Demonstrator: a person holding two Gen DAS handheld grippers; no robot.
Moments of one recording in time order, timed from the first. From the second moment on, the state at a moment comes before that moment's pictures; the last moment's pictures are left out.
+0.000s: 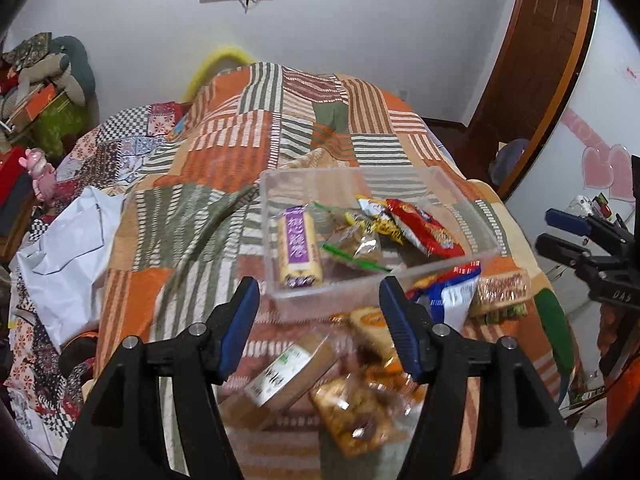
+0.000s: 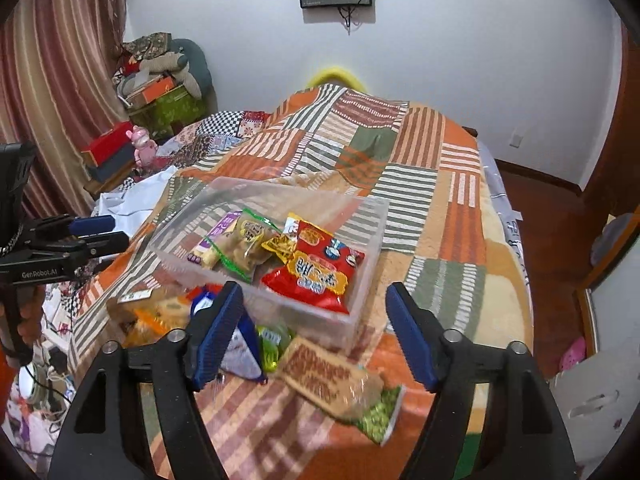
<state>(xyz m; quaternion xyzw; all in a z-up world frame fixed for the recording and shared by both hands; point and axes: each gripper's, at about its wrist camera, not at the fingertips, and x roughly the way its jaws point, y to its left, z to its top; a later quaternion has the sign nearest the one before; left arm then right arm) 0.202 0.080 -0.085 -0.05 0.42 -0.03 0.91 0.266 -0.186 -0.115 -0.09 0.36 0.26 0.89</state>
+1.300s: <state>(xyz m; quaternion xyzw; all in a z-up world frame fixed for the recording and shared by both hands) 0.184 0.112 -0.192 -0.12 0.50 -0.04 0.86 0.251 -0.209 -0.185 -0.06 0.44 0.26 0.86</state>
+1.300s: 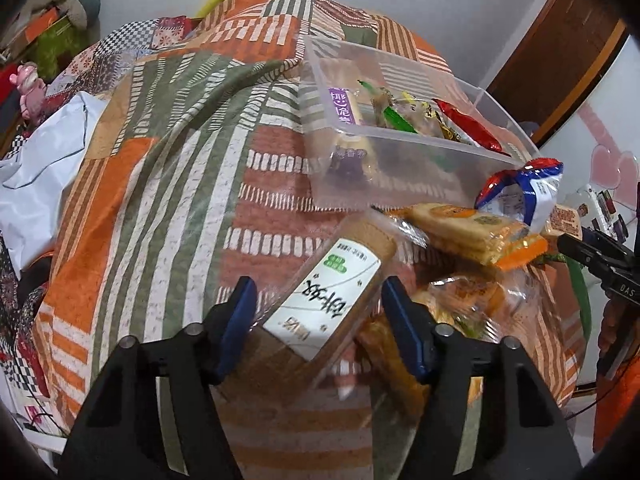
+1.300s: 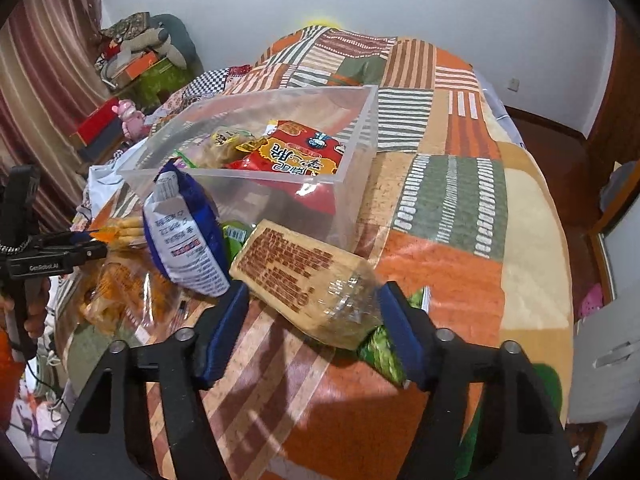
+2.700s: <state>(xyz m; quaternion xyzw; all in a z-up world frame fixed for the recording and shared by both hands) 0.187 0.102 -0.206 -0.08 0.50 -0.02 0.86 0.261 -0.173 -0.200 -0.09 0.45 0.28 0.84</state>
